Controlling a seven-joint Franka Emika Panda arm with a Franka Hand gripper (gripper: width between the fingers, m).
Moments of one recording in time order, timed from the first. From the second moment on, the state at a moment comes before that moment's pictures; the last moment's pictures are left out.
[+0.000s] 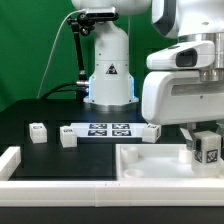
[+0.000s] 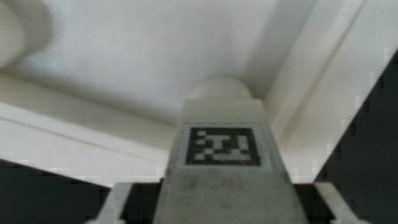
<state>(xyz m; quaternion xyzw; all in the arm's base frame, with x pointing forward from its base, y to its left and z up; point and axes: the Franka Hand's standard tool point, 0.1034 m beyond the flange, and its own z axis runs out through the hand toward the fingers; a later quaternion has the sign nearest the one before) 0.625 0.114 0.070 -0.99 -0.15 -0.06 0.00</state>
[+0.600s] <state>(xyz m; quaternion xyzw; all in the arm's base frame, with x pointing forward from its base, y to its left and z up) 0.626 0.111 0.068 -0.98 0.16 -0.07 0.06</state>
